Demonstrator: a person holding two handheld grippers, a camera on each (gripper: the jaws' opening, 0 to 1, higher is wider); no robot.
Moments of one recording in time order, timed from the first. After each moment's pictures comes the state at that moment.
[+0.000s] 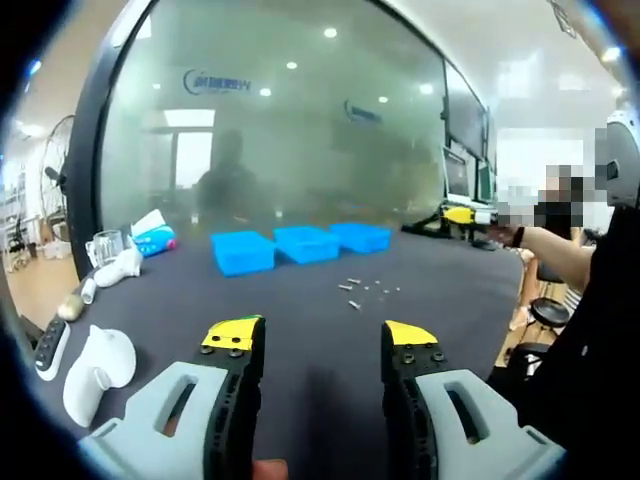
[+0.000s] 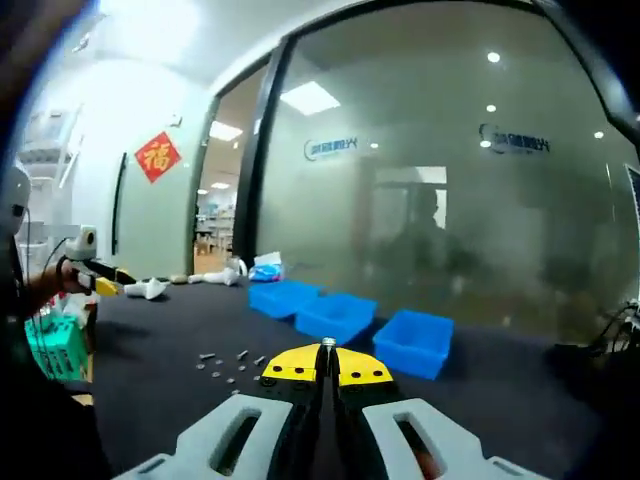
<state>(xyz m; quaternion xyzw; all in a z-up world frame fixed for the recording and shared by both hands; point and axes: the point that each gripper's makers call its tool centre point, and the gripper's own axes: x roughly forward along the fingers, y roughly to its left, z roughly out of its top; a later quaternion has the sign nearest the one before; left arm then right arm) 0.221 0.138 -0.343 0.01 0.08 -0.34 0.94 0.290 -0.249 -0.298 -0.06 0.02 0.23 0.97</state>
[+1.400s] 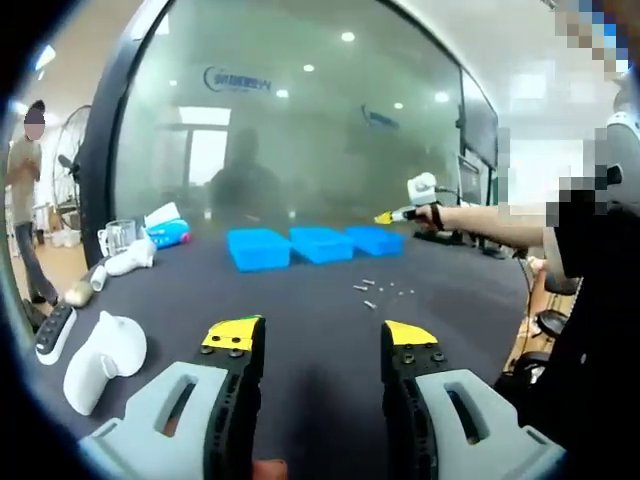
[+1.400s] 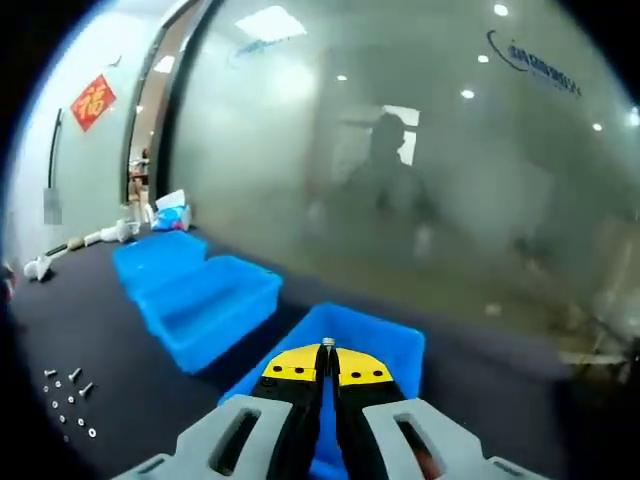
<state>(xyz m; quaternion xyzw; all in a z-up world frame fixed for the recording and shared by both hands) 0.228 0.155 -0.348 -0.01 0.08 -0.31 0.95 0.524 -0.278 -0.343 -0.11 0.15 0.12 0.97</state>
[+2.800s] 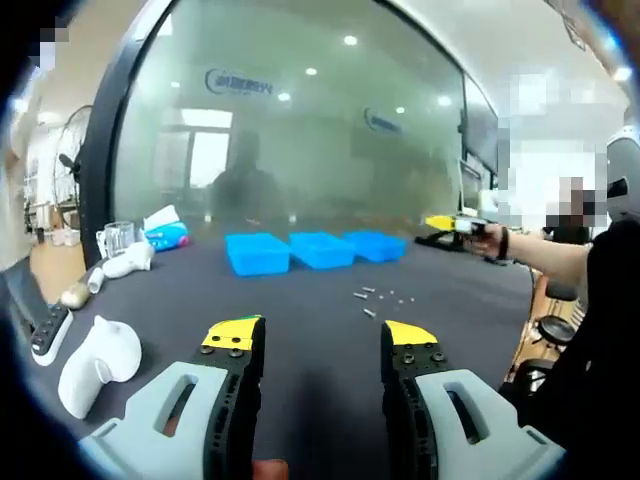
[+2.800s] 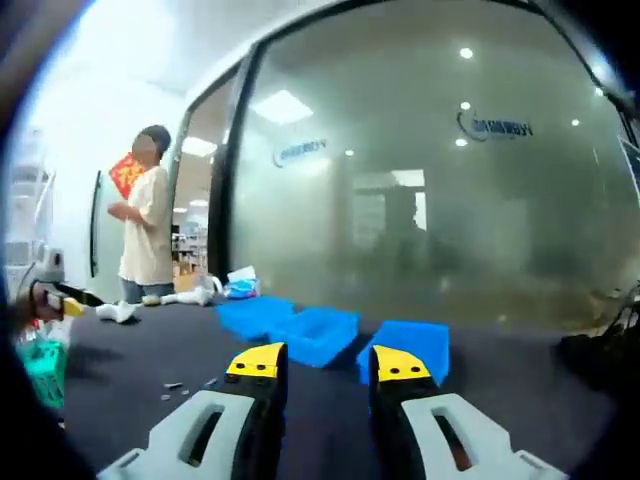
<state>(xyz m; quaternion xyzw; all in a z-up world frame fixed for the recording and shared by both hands) 0.234 0.147 -0.341 -0.02 0.07 -0.31 0.95 0.321 -0.235 -0.299 -0.02 0.00 0.19 0.98</state>
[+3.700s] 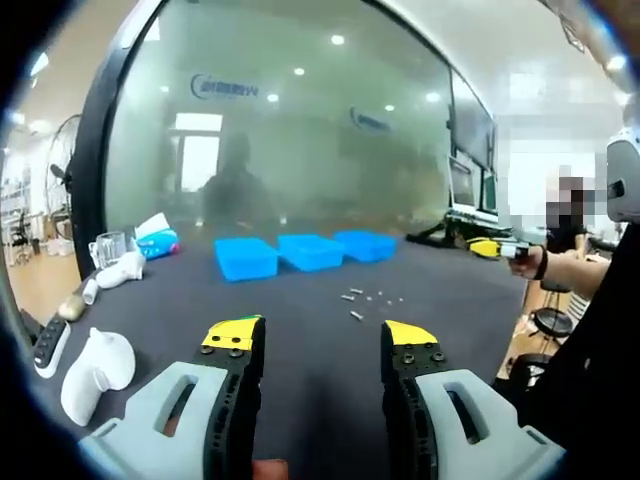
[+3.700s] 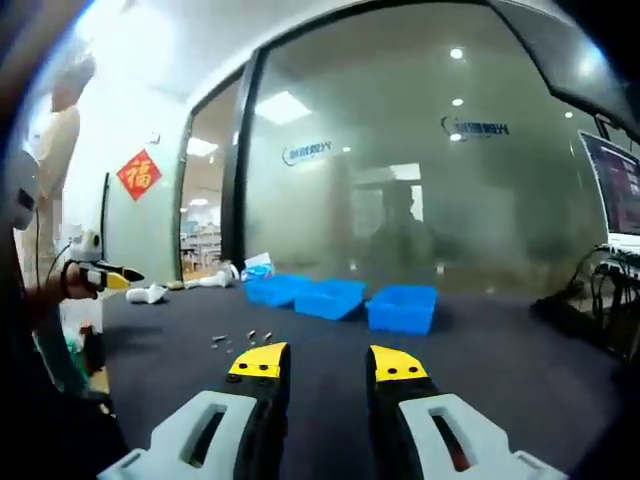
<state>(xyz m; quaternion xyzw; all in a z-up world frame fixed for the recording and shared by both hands) 0.226 0.135 -0.336 0.00 0.07 -0.33 0.94 0.227 -0.267 -0.340 -0.01 0.02 0.19 0.98</state>
